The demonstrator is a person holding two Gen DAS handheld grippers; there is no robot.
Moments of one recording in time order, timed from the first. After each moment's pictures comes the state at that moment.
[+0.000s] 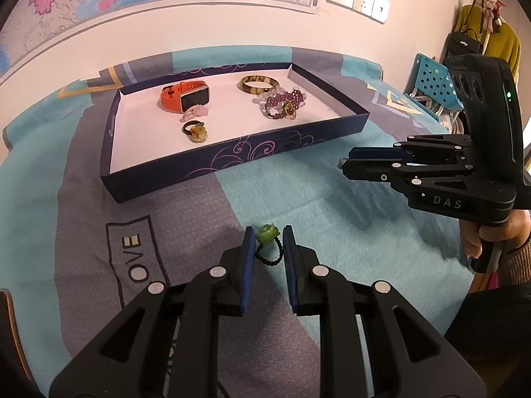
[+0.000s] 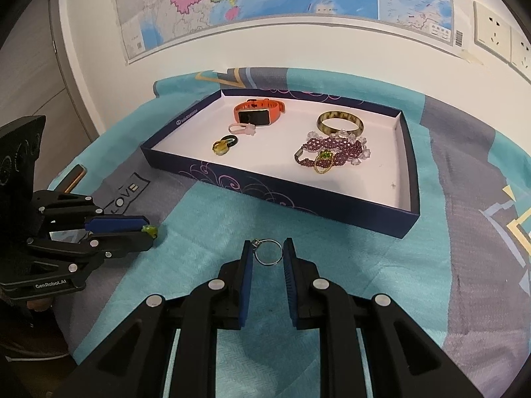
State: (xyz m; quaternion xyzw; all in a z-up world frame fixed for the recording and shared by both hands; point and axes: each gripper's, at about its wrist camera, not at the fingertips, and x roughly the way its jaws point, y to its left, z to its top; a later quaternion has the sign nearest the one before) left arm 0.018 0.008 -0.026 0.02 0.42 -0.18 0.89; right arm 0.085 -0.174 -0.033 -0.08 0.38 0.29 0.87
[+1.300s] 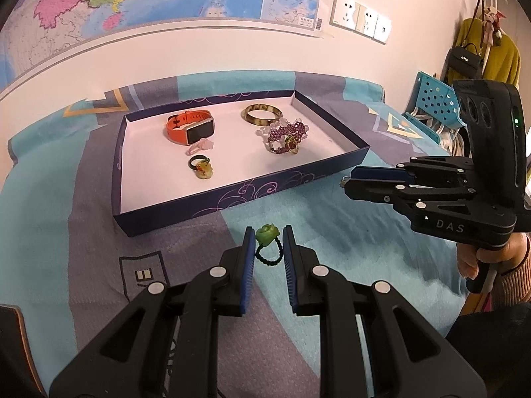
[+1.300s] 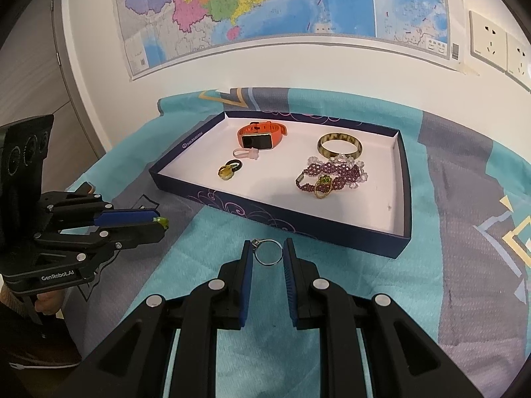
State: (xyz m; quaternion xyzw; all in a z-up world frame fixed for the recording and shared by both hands) left arm 0.027 0.009 -0.005 0.00 0.38 -0.17 0.91; right arm 0.085 -0.176 -0.016 -0.07 0.36 0.30 0.88
